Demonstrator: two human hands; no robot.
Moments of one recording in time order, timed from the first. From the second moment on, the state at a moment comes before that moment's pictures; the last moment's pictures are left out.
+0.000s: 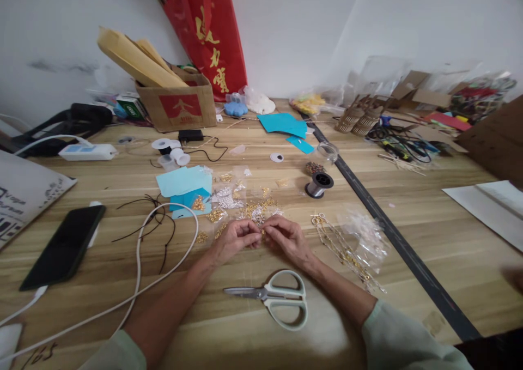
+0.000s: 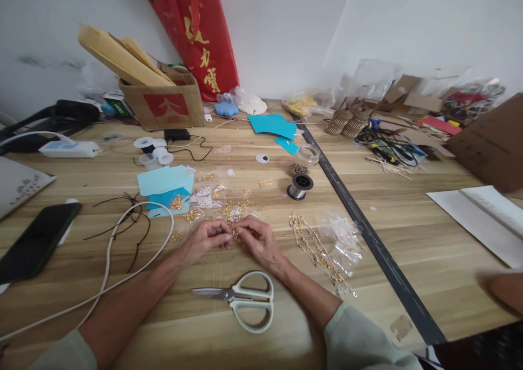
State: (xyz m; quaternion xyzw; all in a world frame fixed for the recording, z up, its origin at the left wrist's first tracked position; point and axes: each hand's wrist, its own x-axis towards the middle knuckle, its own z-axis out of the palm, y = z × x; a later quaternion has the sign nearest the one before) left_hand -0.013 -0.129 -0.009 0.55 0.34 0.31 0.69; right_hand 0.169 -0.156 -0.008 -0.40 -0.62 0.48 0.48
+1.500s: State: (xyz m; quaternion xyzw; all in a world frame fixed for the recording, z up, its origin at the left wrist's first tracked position) left_hand -0.017 -0.125 -0.014 0.55 0.30 0.28 0.73; right_hand 0.170 -0.163 -0.016 -0.40 -0.73 0.38 0.40
